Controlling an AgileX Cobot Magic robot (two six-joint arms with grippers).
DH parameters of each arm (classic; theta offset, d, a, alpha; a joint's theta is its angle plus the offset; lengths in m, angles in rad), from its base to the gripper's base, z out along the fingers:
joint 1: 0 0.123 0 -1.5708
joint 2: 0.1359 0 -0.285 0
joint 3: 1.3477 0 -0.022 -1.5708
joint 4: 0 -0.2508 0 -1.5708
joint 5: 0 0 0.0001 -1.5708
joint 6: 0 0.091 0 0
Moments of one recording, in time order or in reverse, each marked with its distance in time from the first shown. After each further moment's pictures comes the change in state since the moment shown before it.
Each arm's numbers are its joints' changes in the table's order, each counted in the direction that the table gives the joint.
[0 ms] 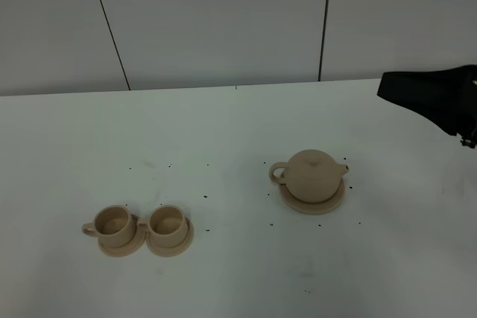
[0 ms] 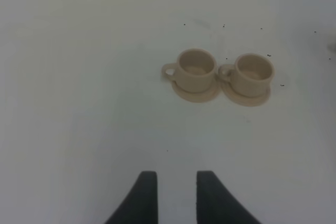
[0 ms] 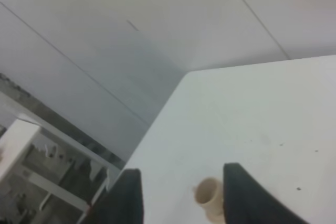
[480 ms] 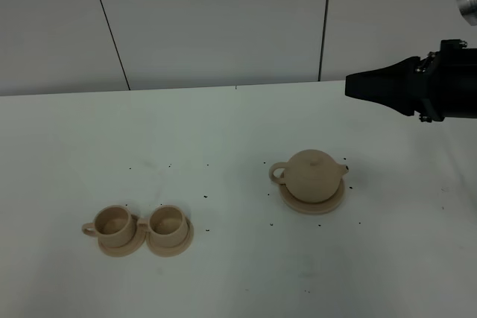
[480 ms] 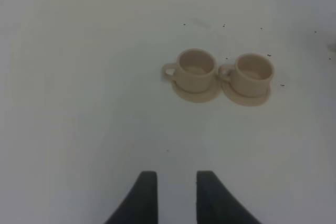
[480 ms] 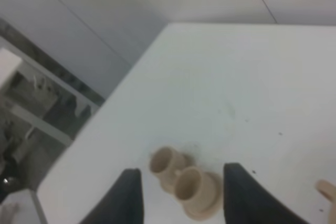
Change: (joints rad) left arm 0.000 0.000 0.000 0.000 0.000 0.000; right arm 0.003 0.350 -0.223 0.121 -0.094 -0.119
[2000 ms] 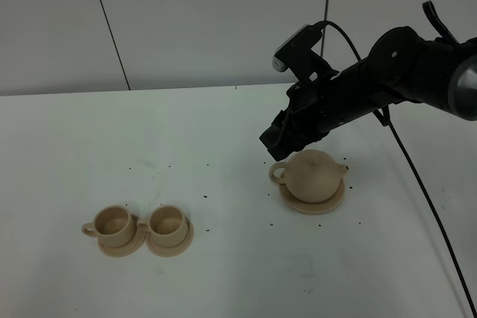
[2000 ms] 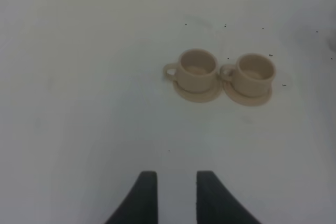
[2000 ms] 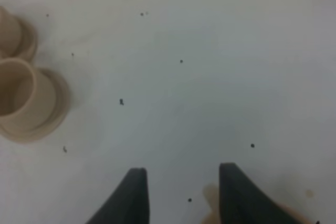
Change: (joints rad) left arm 0.000 0.000 0.000 -0.006 0.000 0.000; right arm 0.381 0.456 -0.482 0.752 0.321 0.227
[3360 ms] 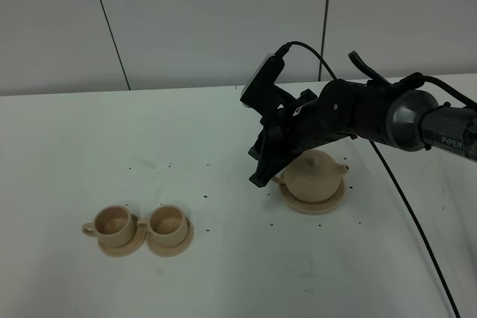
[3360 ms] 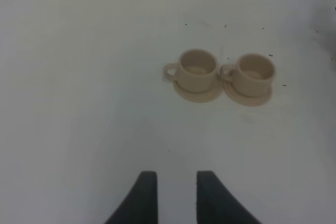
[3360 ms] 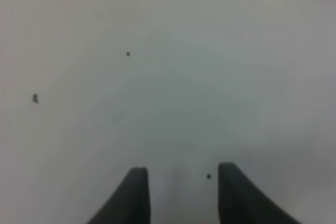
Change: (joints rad) left arm 0.000 0.000 0.000 0.000 0.000 0.000; right arm 0.103 0.140 -0.006 0.219 0.298 0.028
